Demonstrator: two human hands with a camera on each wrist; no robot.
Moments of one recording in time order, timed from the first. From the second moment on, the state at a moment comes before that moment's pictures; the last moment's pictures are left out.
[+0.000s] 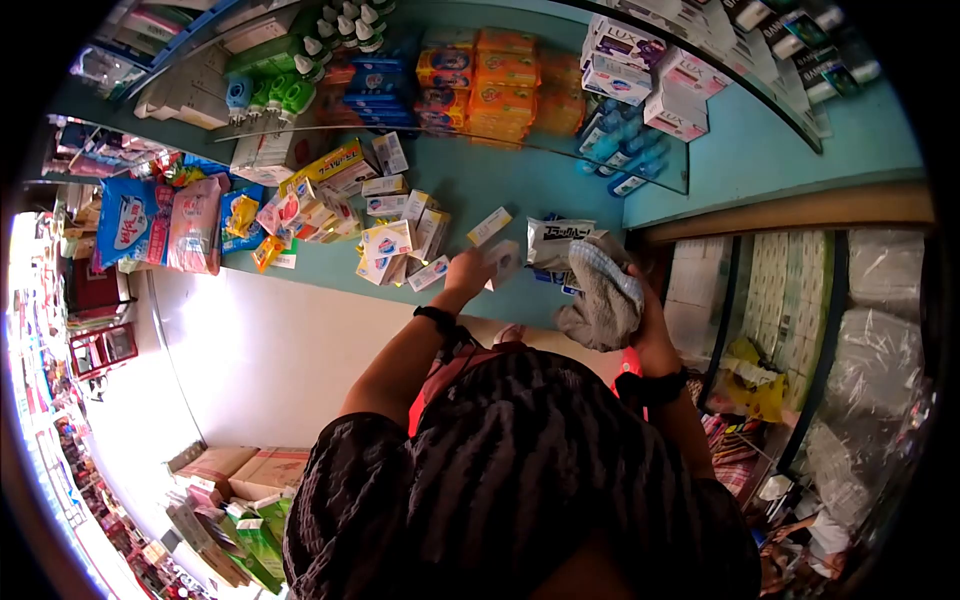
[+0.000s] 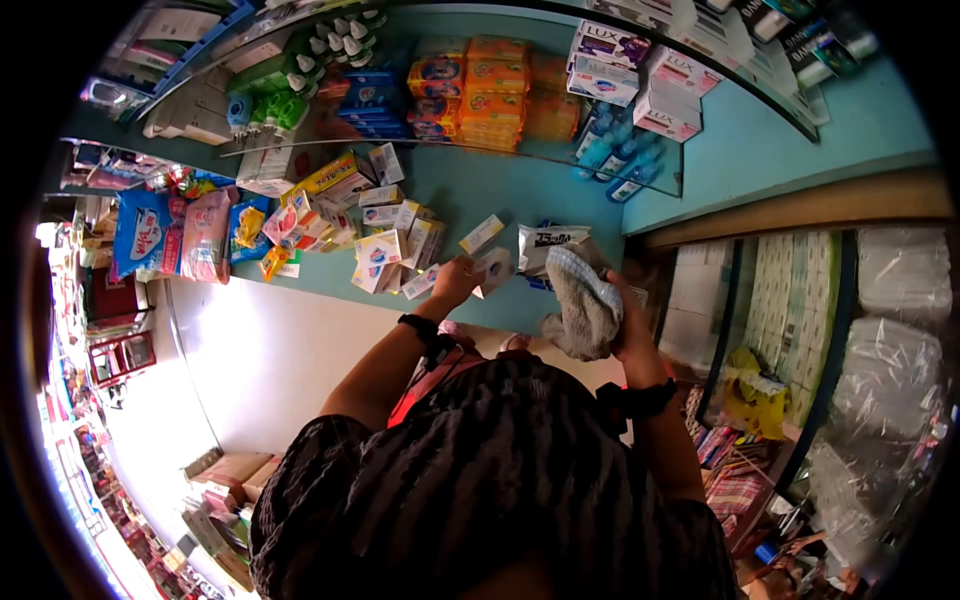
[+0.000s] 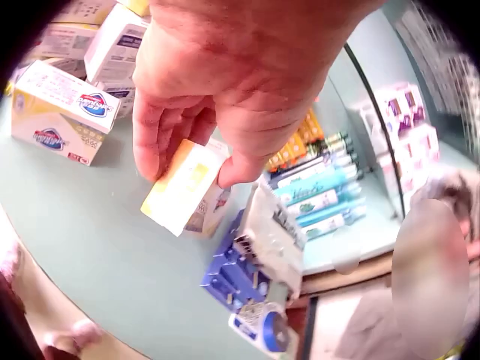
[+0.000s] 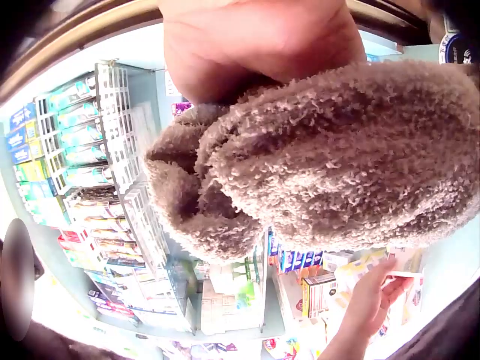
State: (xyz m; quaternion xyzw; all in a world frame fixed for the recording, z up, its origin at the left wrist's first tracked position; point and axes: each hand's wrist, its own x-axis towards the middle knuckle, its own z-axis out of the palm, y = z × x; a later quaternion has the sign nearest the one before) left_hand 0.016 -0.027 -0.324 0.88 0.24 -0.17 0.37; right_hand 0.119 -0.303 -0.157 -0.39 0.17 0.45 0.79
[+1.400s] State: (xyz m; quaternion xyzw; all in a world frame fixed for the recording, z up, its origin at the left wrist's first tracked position) left_hand -0.016 0.045 -0.055 0.48 -0.01 -0.09 0.87; right_hand 0.072 -0.183 -0.015 -0.40 -0.08 0.45 0.79
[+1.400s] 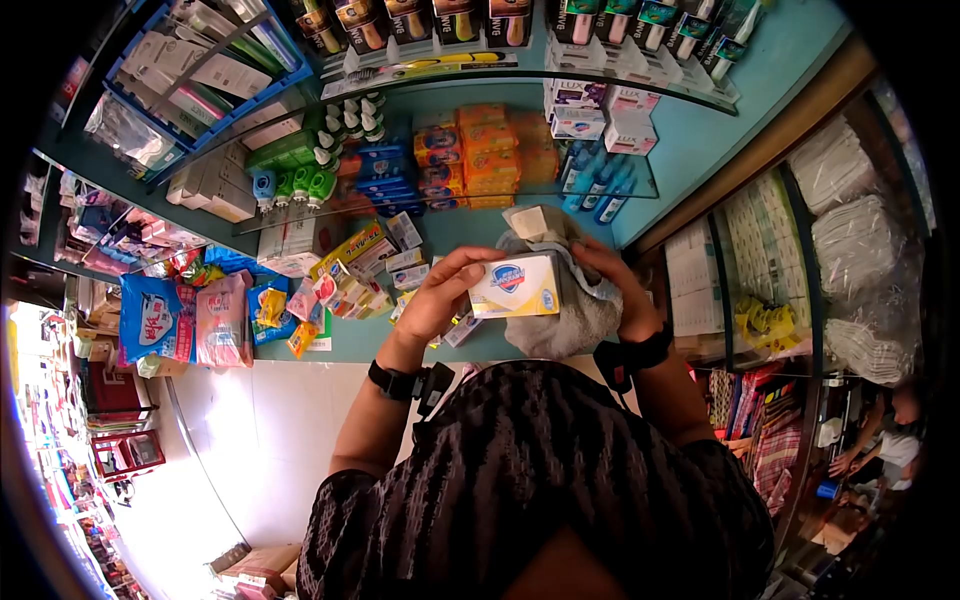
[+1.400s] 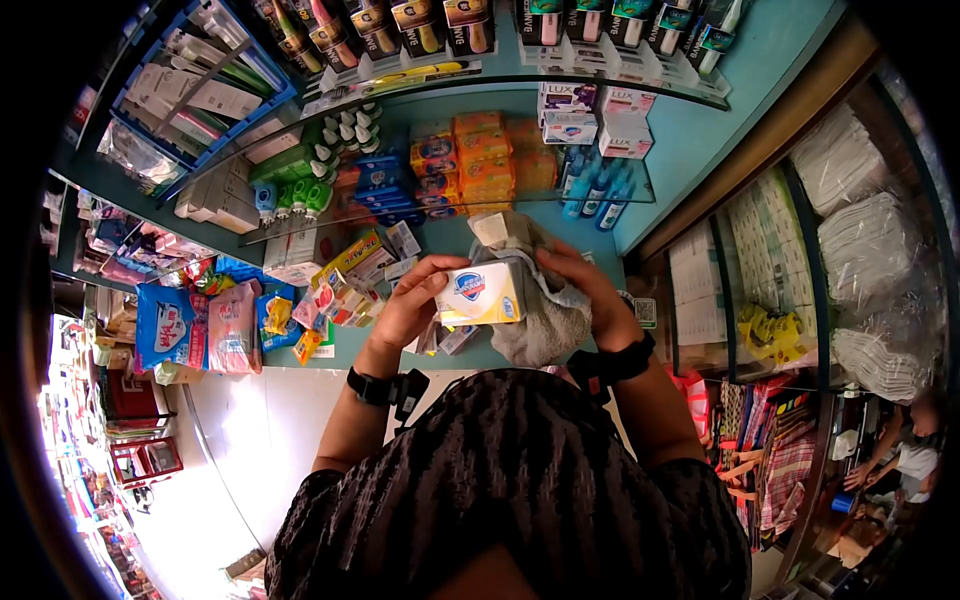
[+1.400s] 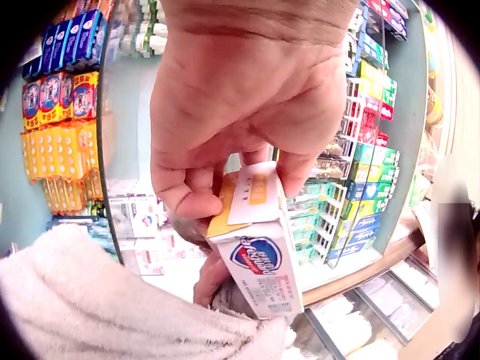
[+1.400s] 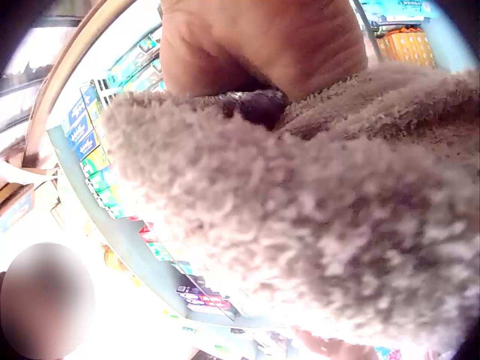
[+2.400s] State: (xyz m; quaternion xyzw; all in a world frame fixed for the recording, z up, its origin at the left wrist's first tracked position) left_hand 0.012 0.026 -0.042 0.34 0.00 -0.14 0.93; right_hand 0.084 -0.164 -0.014 -0.66 -0.27 0.24 0.66
